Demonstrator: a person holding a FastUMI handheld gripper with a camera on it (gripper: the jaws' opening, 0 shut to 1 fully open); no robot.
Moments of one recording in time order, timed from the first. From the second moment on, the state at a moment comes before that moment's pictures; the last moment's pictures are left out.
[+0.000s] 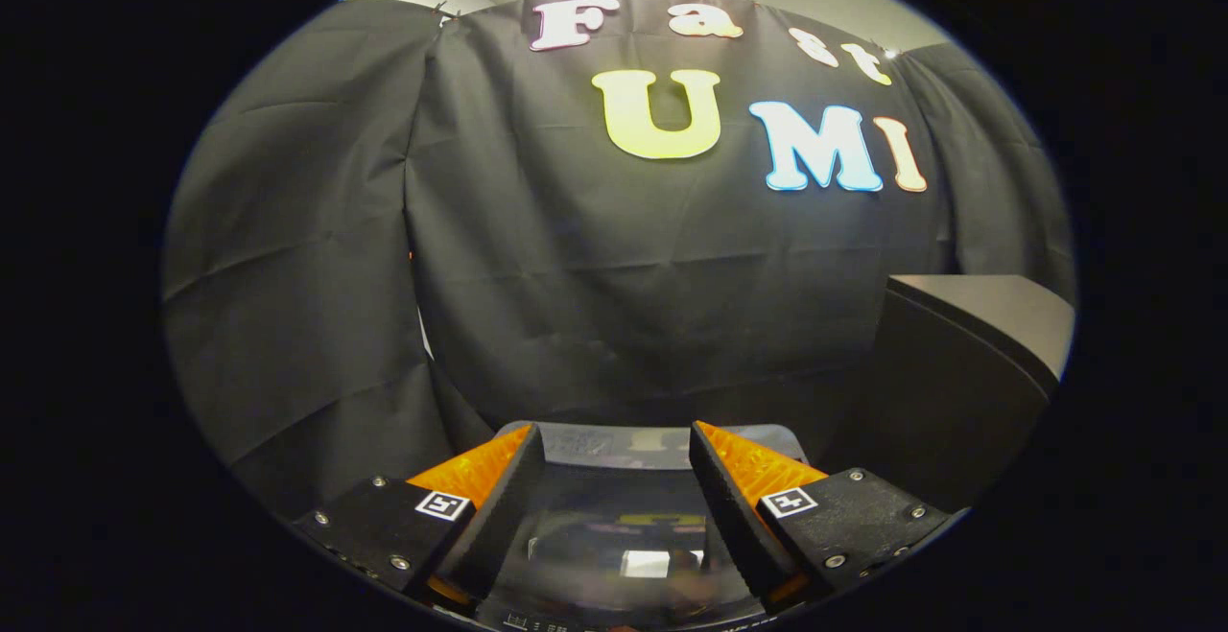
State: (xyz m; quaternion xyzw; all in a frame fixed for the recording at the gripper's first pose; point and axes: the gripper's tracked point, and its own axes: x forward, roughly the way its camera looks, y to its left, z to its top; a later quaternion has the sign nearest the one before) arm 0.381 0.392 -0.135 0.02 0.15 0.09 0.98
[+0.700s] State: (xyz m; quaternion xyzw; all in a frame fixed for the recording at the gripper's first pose) arm 0.333 0.388 -0.104 0.01 0.12 0.10 0.99
